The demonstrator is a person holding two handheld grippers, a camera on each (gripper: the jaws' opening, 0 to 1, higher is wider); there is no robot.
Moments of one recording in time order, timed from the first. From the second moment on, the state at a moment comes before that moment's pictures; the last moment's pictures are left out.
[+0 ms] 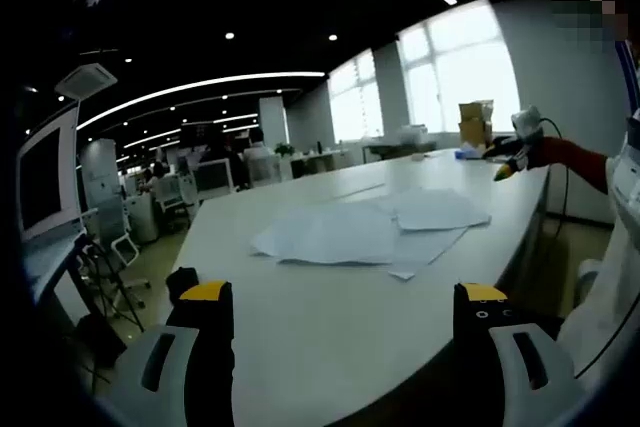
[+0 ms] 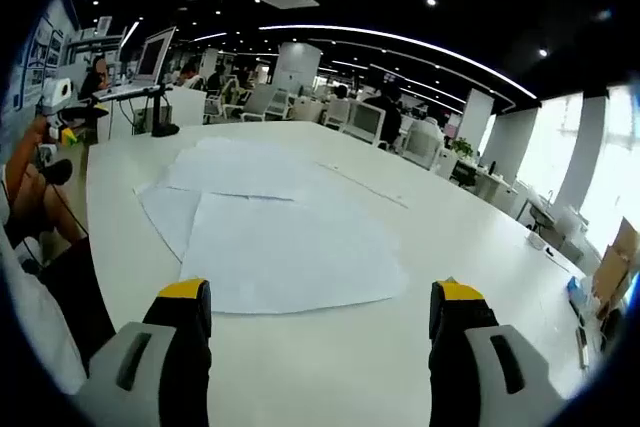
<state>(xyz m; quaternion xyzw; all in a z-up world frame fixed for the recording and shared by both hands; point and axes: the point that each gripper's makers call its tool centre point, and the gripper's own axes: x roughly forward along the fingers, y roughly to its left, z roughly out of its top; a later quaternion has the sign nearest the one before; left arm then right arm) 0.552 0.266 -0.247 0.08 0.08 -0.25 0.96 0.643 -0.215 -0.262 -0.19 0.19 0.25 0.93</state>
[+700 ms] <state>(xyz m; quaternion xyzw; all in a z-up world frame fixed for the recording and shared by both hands) 0.549 0.269 -0.247 0.08 0.08 -0.25 0.96 0.648 -0.196 -0.264 -0.20 0.19 0.26 0.92</state>
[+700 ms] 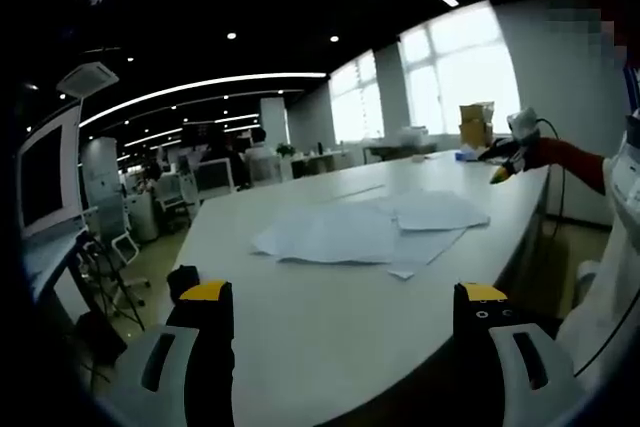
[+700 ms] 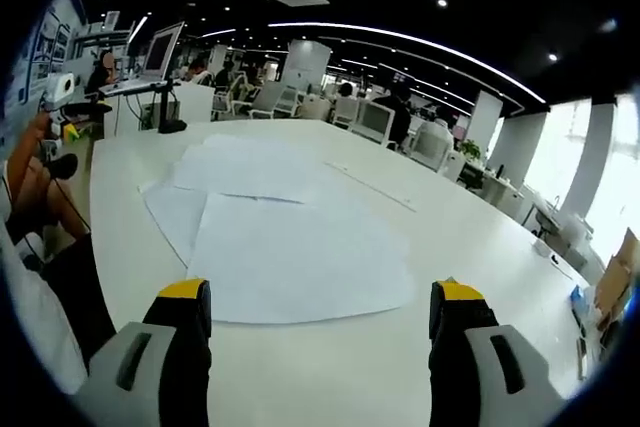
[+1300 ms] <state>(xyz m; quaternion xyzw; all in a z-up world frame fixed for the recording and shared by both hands) 0.548 0.270 -0.245 0.08 0.08 -0.25 0.96 0.652 -0.187 -0.261 -0.20 0.19 0.27 0.92</state>
